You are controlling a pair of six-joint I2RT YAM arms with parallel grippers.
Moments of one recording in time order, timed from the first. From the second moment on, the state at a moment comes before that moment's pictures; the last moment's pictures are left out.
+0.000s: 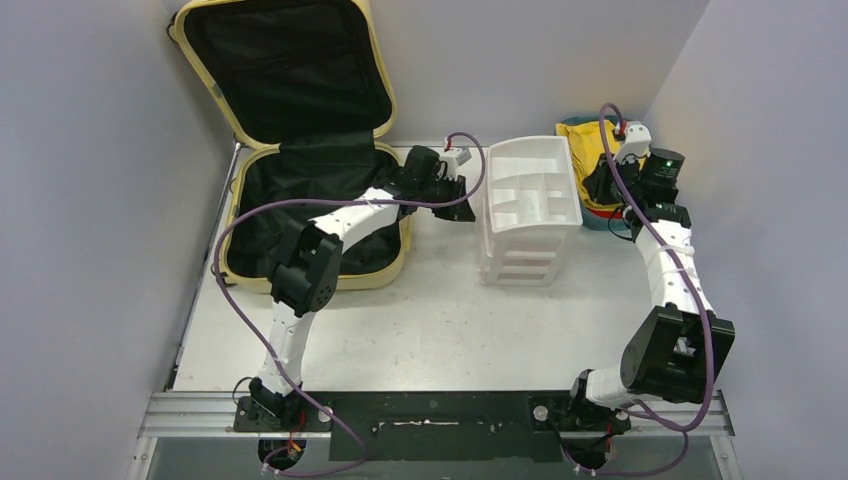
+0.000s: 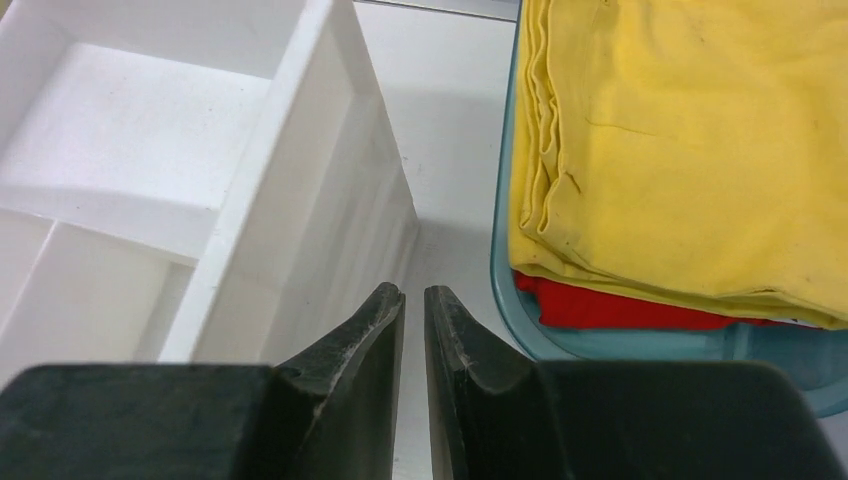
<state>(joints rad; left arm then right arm) -0.60 2.17 1.74 -0.19 0.53 -0.38 -0.24 1.42 1.18 -0.24 -0.48 -0.14</state>
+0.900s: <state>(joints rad) -0.60 2.22 1.81 -0.21 0.53 -0.38 -0.18 1.41 1.19 -0.26 -0.44 -0.17</state>
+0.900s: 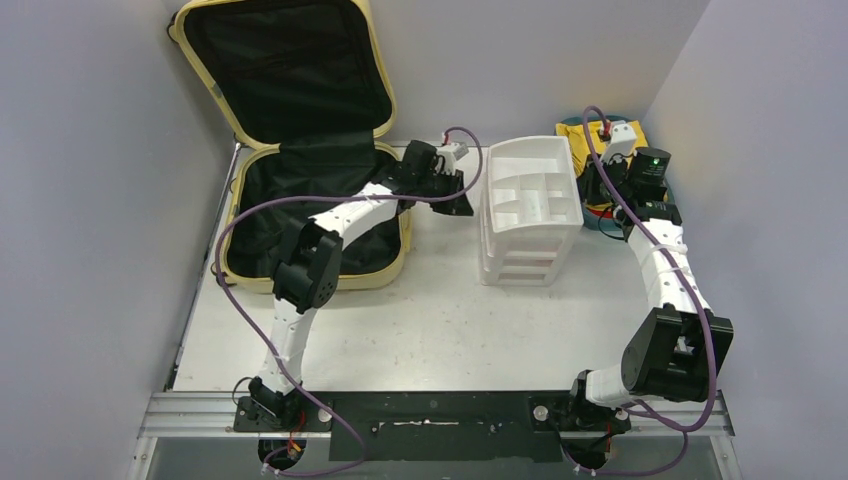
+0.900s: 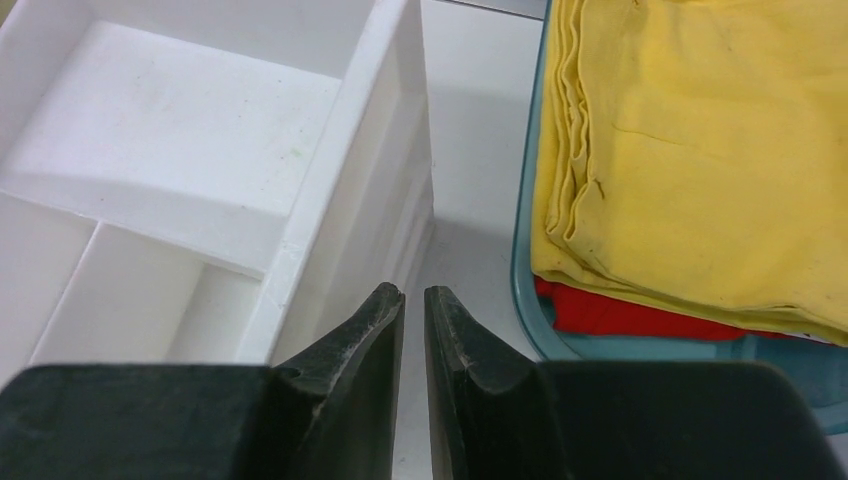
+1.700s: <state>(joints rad) -0.07 1.23 1.35 -0.38 0.32 0.04 -0.38 1.07 1.33 -0.42 -0.46 -0.22</state>
